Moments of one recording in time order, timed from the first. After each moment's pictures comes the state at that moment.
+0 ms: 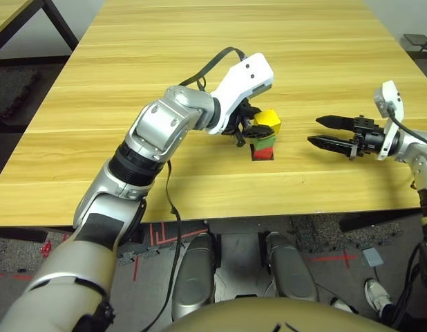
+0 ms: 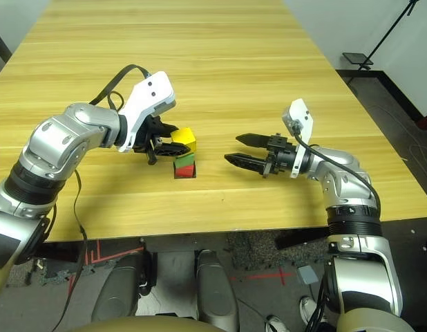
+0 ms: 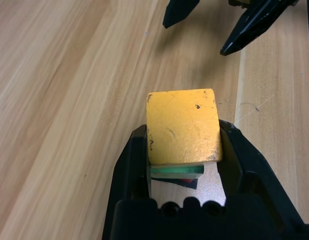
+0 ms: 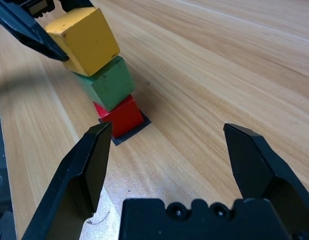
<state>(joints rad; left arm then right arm) -0.92 0.46 -0.40 -0.09 -0.30 1.00 -0.86 -0.54 -0.67 -0.09 0.39 0.42 0.41 1.29</state>
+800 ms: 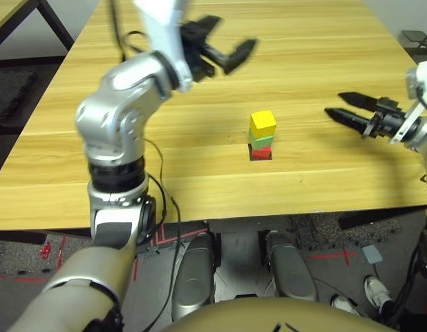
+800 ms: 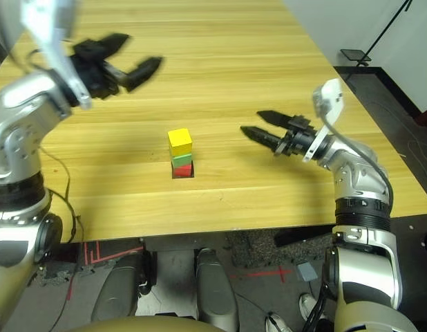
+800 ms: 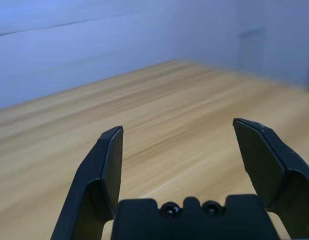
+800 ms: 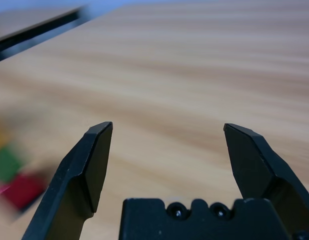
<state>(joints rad) -0.55 0.40 0.32 -0.38 -0.28 0.75 -0.38 -0.62 -0.66 -0.38 0.62 0.45 0.24 0.97</state>
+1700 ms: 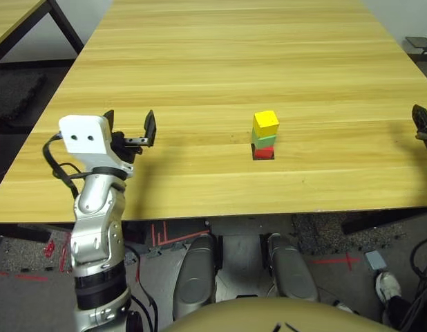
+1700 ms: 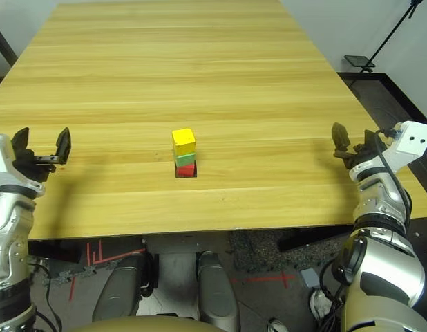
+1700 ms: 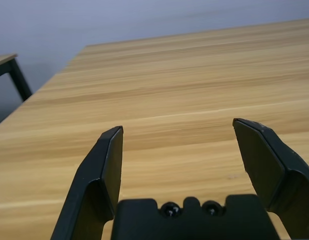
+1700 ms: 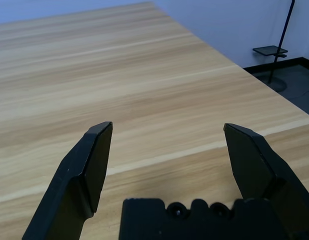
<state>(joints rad) -0.06 0.23 0.30 -0.40 -0.19 0.33 -0.17 -0.67 -0.74 -0.51 1.25 0.37 -0.26 0.64</state>
